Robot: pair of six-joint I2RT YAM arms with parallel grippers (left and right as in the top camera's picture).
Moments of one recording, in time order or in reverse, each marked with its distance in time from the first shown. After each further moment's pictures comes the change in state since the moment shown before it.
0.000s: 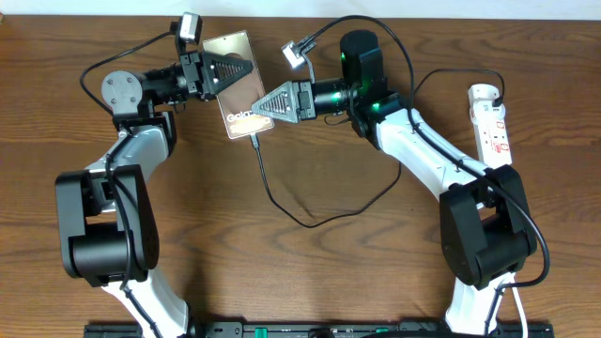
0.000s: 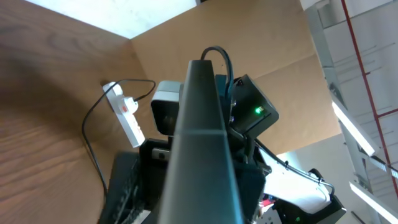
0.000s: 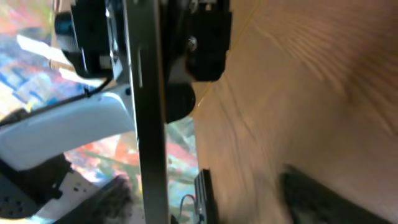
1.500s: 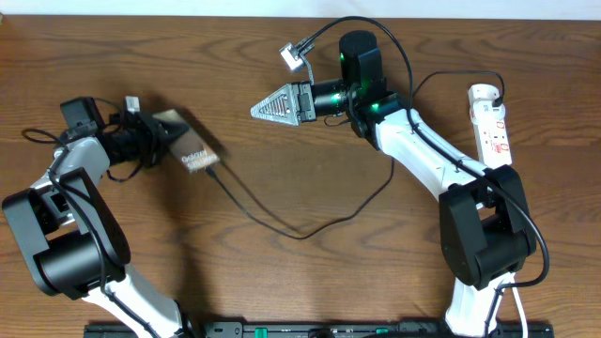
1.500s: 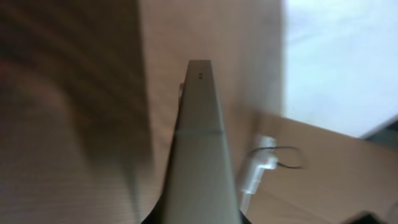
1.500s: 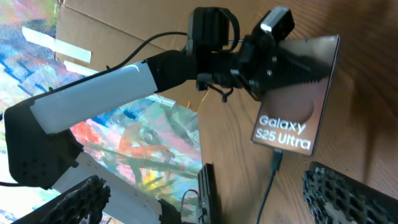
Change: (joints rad) left arm 0.316 0.003 0.004 -1.765 -0.450 1.197; right arm 0.001 0.000 0.000 -0.003 -0.035 -0.008
